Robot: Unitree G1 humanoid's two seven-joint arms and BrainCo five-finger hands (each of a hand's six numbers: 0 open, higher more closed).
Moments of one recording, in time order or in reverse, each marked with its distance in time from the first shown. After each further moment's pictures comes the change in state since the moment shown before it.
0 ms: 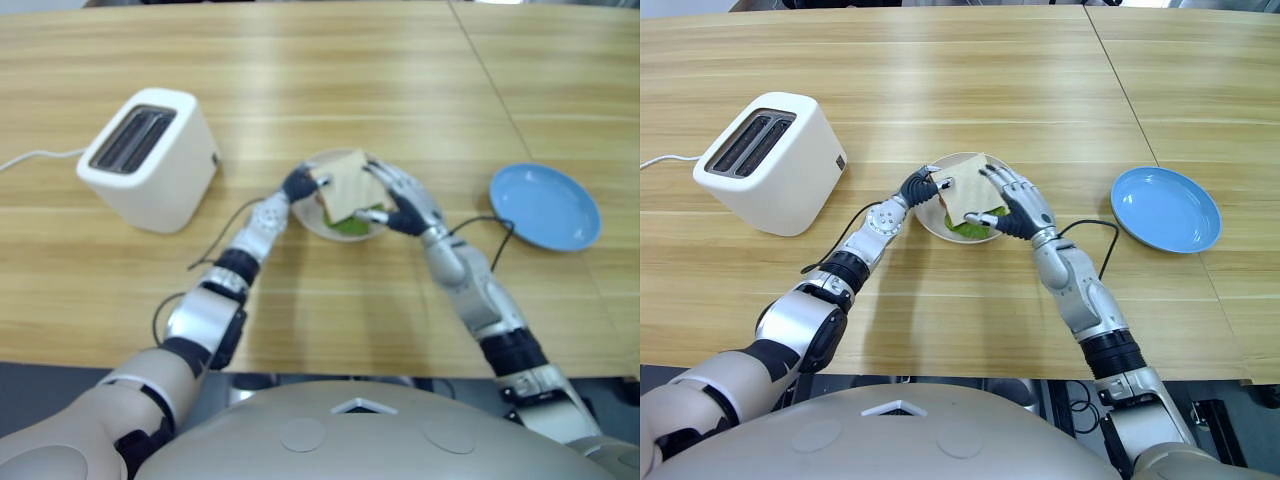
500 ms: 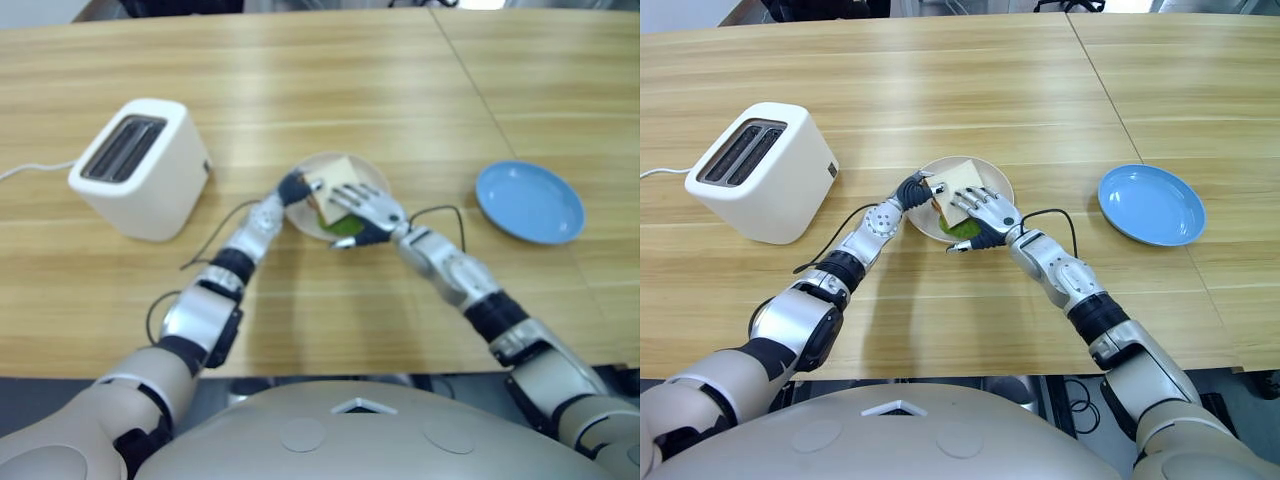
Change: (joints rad) left arm 0.004 0.026 -0.019 0.013 0.041 0.045 0.036; right arm -0.223 -0.030 0.249 0.296 -0.225 0.004 -0.029
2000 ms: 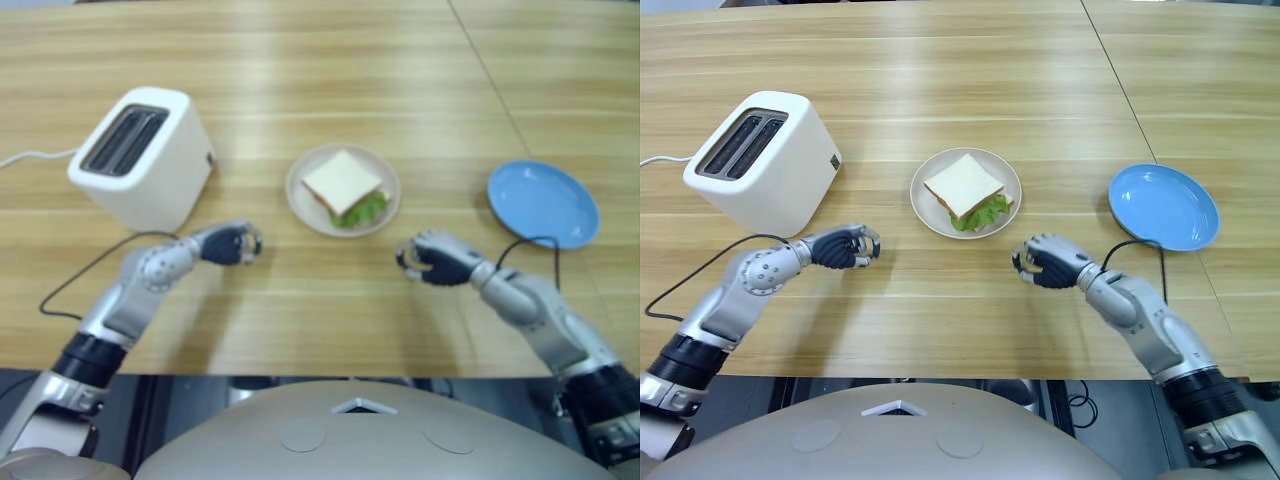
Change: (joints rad) left arm 0.592 0.616 -0.107 -1.050 0.068 0.113 -0.596; right arm 0.443 -0.239 -0.282 -0.377 0.505 -0.122 0.389
